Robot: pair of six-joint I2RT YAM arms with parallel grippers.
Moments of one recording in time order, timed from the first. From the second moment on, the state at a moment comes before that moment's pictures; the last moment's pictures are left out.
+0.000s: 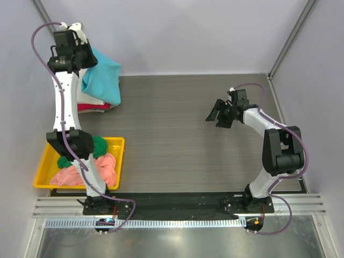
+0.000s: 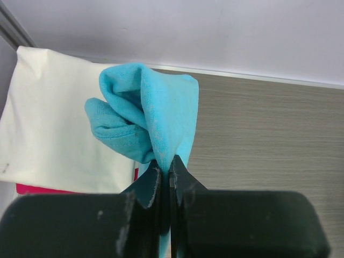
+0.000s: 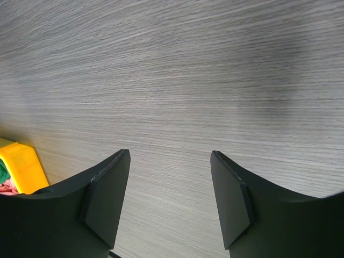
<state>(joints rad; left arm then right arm) 0.12 1.95 2.33 -0.86 0.18 -0.10 0.12 1.68 1.10 -0.34 -0.35 0.53</state>
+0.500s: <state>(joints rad) 0.19 2.11 2.43 -0.86 0.18 -0.10 0.14 1.70 1.10 -0.34 -0.37 0.53</state>
